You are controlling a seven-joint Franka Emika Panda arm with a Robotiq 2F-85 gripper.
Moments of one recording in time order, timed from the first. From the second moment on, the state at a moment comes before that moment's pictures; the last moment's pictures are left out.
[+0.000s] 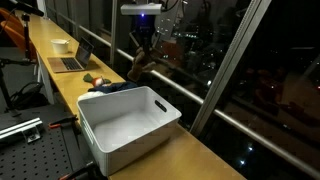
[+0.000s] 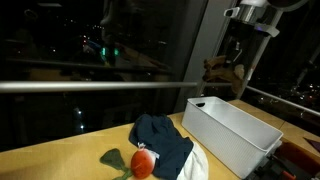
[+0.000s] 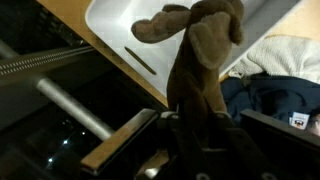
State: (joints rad) arm 0.05 0.15 0.13 -1.78 -0.25 2.05 -0.50
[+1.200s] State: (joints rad) arm 0.23 0.16 0.23 -1.93 -0.26 2.09 -0.45
